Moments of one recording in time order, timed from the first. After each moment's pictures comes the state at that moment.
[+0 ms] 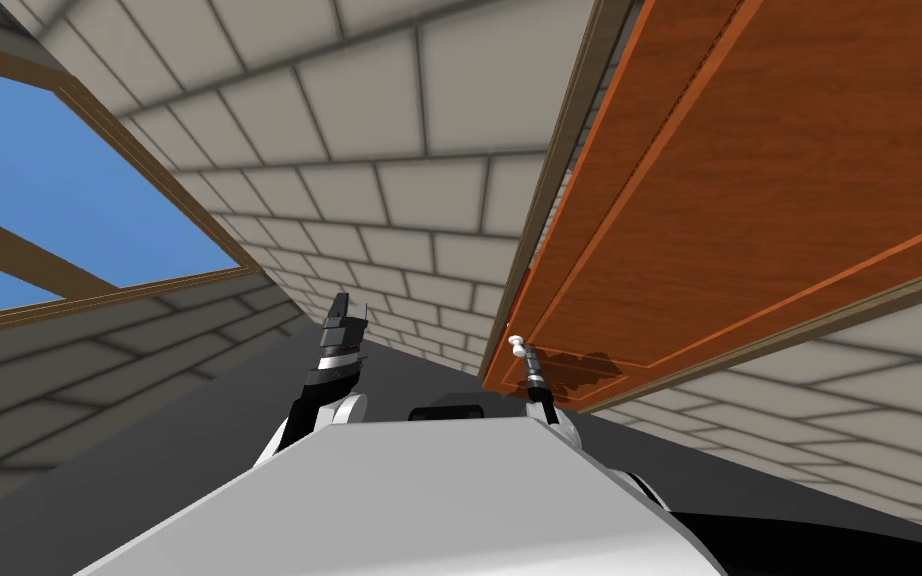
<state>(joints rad) -0.04 -0.28 -0.18 -0.61 -0.06 -0.93 -0.05</state>
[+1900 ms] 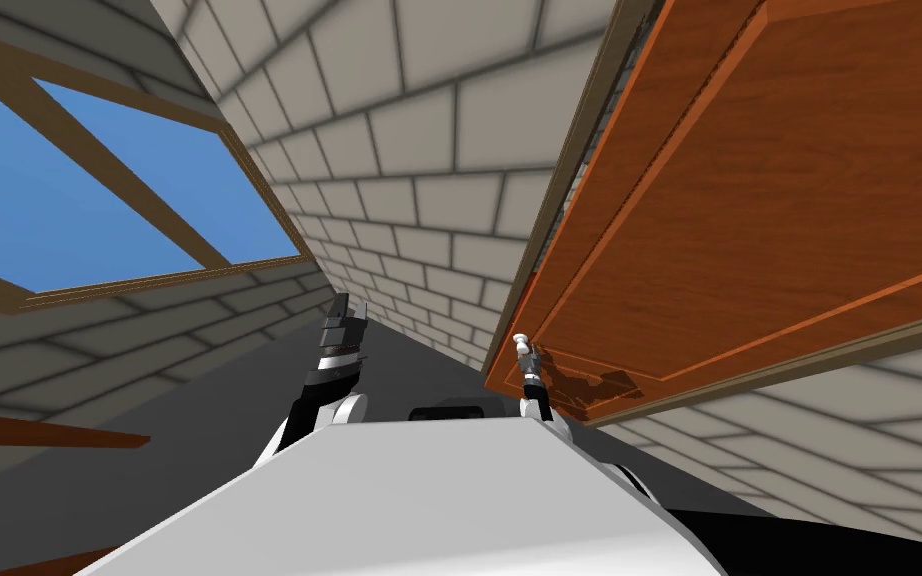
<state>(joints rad) -0.06 -0.25 -0.14 -0.59 -0.24 -0.89 -0.49</state>
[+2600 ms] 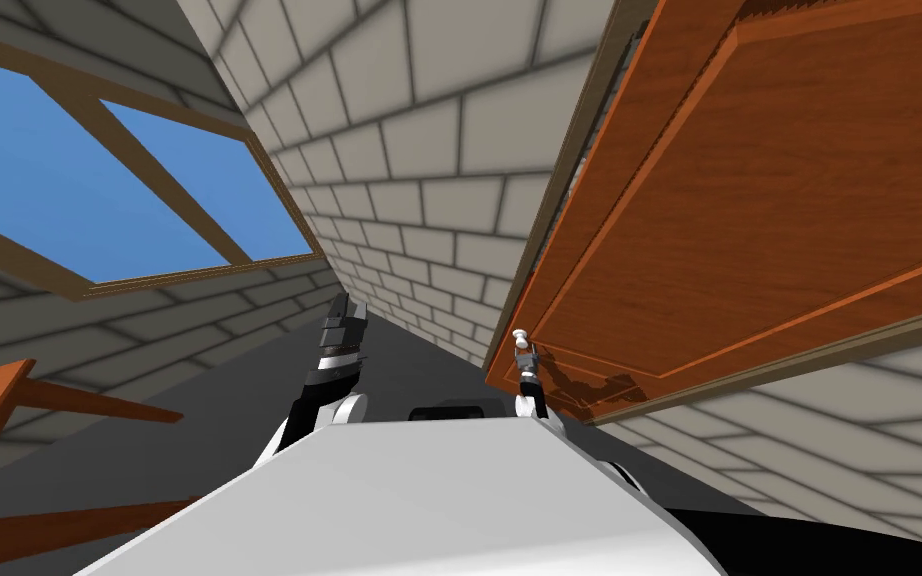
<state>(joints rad) -0.06 -0.22 -0.12 -0.62 -0.31 -0.87 -0.67</state>
